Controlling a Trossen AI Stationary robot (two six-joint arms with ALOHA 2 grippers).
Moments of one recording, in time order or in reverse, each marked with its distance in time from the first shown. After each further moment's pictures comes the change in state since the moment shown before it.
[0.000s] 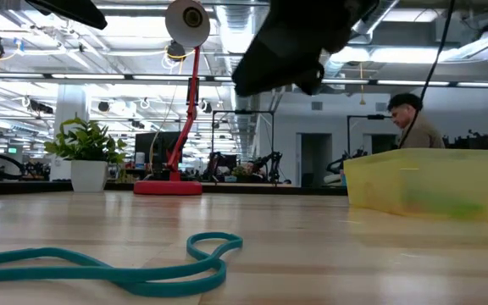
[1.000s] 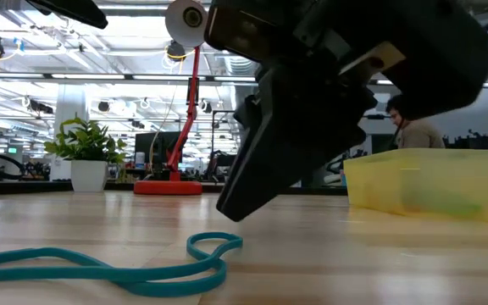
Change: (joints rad) left arm 0.000 0.000 0.001 0.007 -0.001 0.000; right arm 0.070 0.296 0.134 -0.026 -0.105 -0.287
